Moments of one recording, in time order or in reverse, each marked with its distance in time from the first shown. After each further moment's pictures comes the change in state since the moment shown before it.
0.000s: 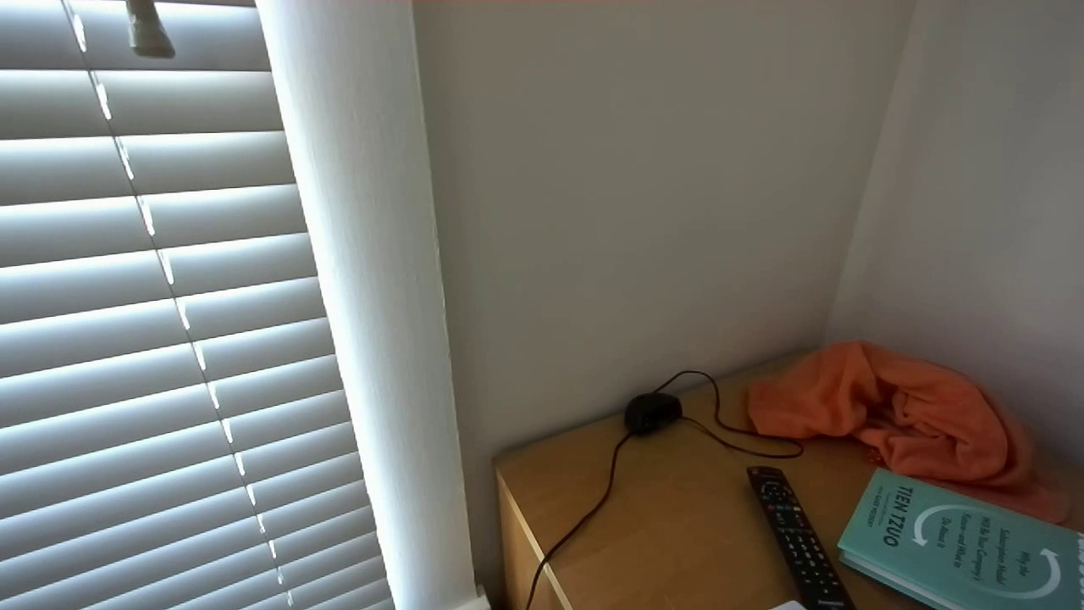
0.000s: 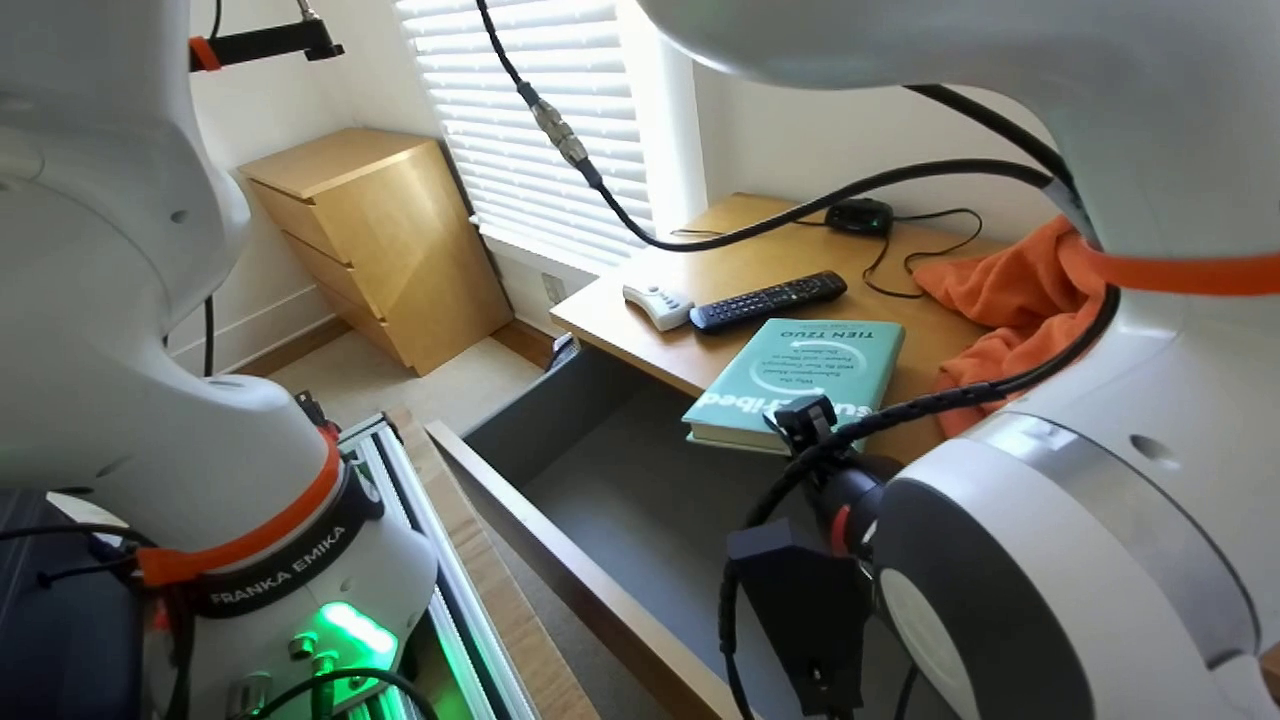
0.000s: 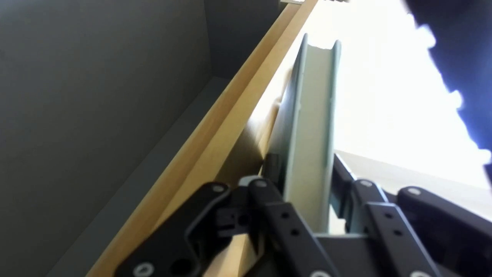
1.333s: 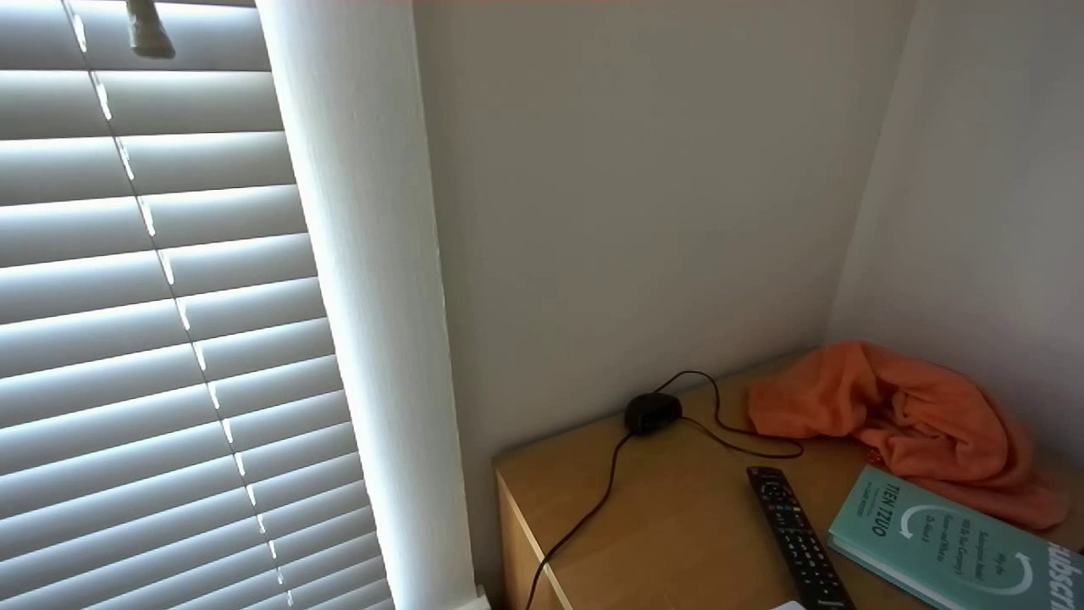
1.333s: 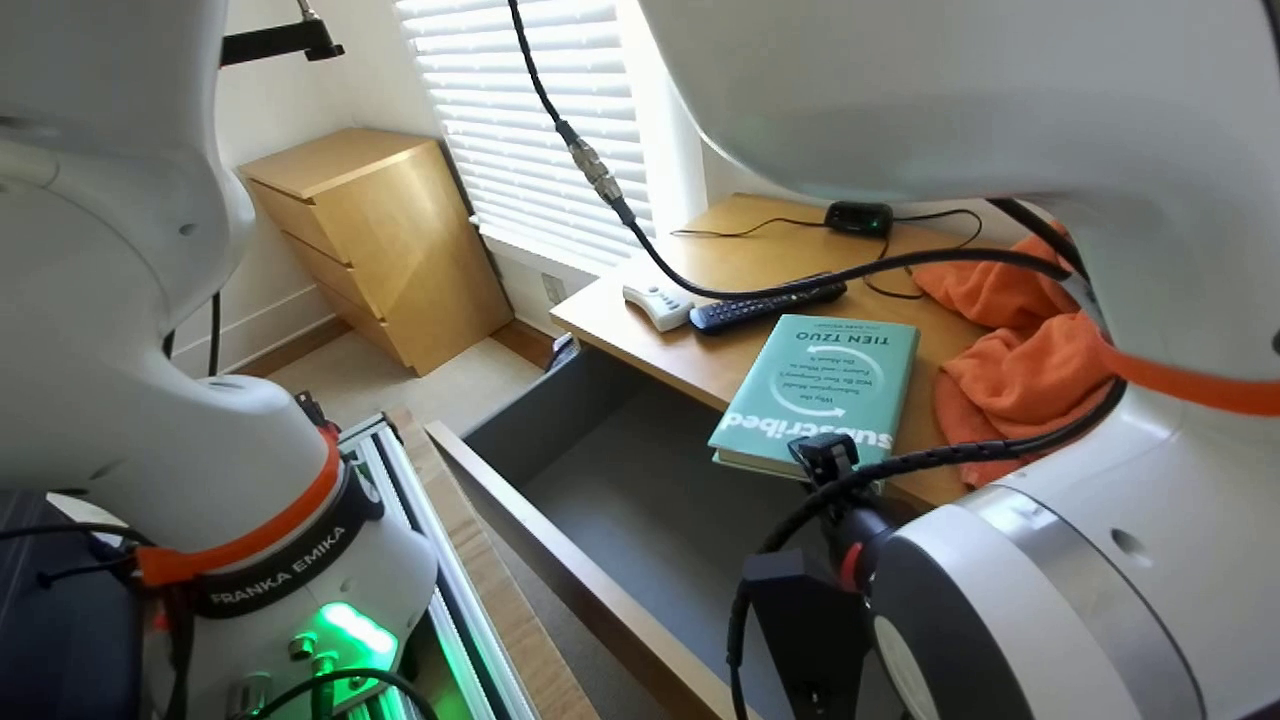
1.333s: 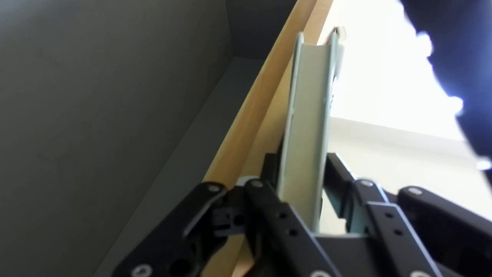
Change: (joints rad) arm -0.040 0.099 0.036 0.046 0.094 0.051 0.037
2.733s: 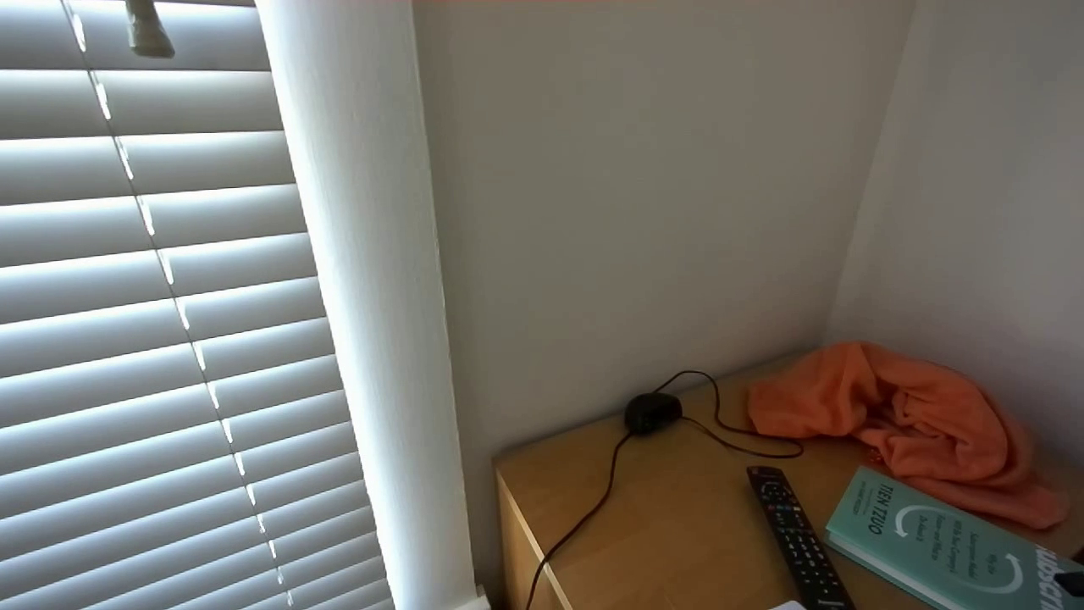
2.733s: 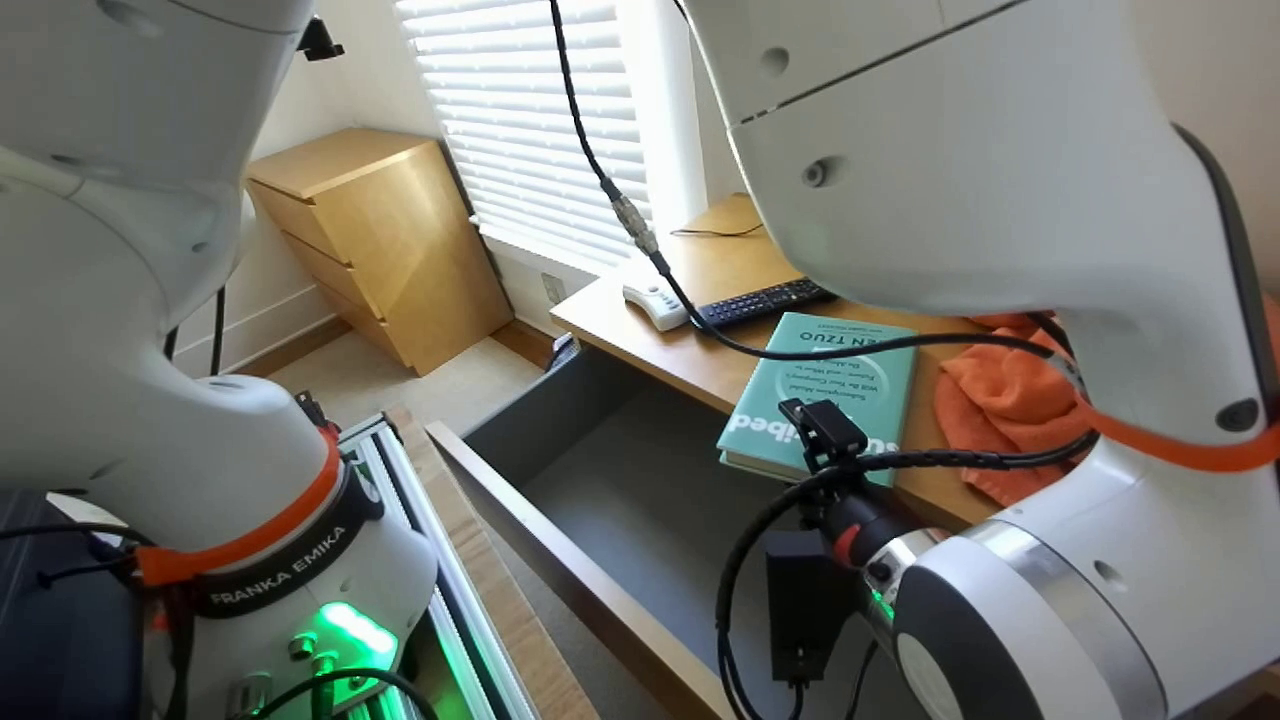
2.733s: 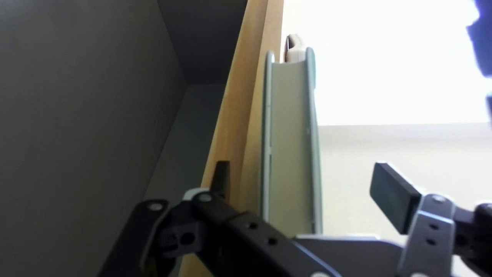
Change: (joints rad) arm -0.001 0.162 0.050 0.131 0.017 -0.179 0.147
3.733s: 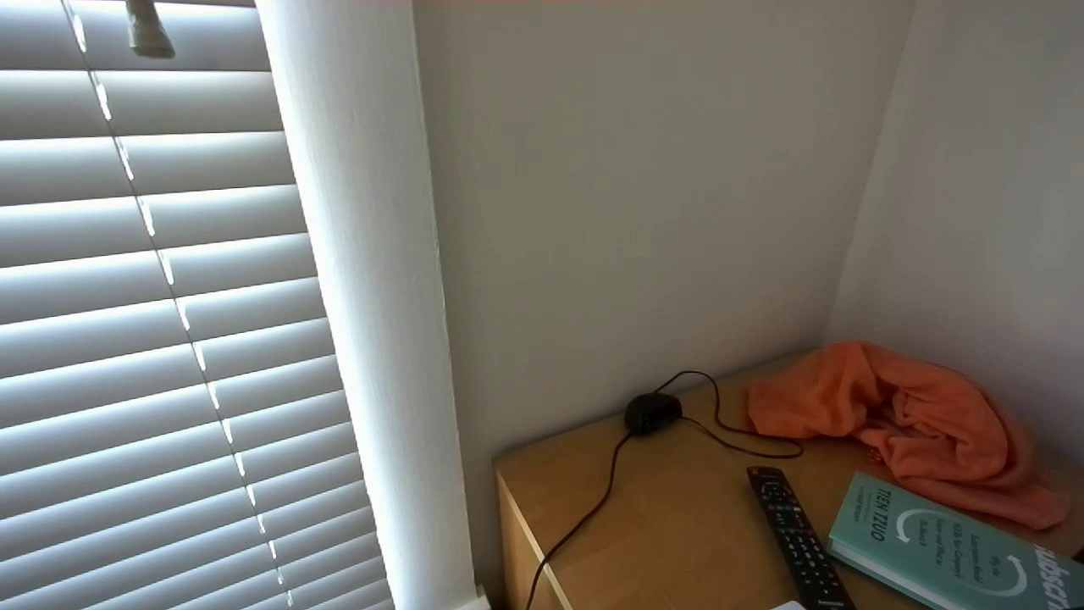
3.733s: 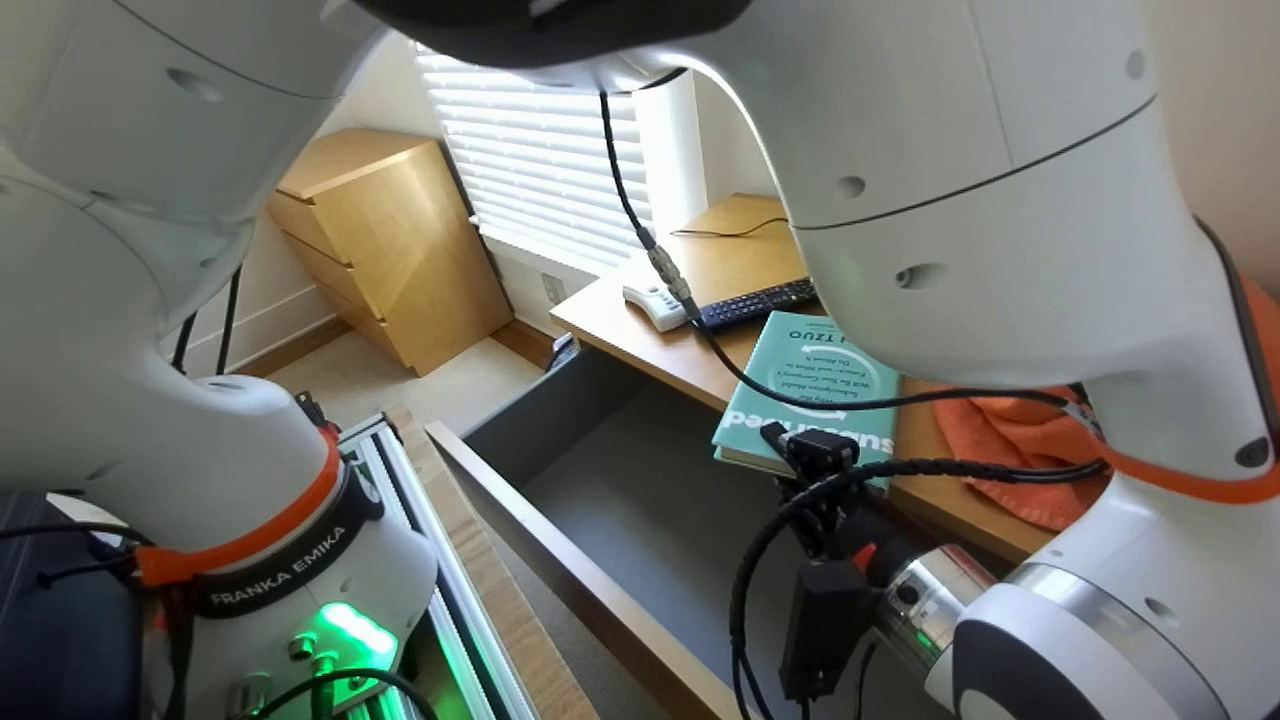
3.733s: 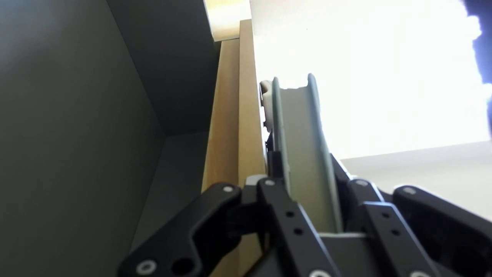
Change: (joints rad) arm -0.022 0.128 0.008 0.172 -0.116 -0.178 0.051
